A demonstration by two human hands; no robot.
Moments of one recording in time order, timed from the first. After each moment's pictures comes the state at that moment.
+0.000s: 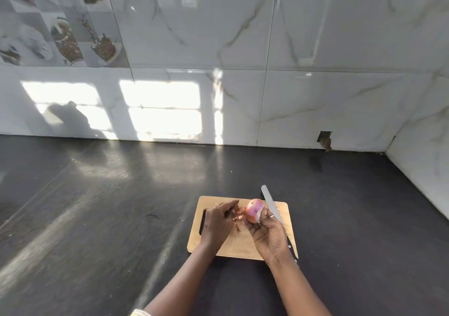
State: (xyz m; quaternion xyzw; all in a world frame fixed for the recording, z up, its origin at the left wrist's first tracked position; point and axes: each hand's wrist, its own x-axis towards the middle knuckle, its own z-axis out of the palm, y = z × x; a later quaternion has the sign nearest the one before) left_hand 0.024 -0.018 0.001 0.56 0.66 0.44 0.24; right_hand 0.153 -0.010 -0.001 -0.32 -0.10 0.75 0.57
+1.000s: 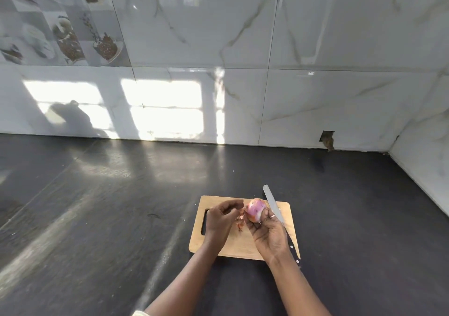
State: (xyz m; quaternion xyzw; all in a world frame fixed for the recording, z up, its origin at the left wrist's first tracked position) left_hand 0.031 -0.021 0.010 0.41 0.59 0.56 0.41; right_hand 0.150 -0.005 -0.012 -0.26 -0.13 0.76 0.58
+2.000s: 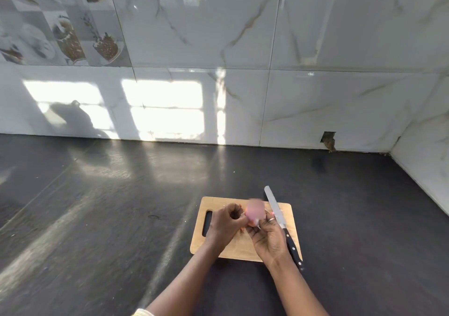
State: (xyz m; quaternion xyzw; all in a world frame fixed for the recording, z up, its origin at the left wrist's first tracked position) left_hand 0.028 -0.021 0.012 0.56 0.65 0.42 0.30; right_hand 0.146 -0.007 -0.014 -0.29 -0.12 0.76 0.57
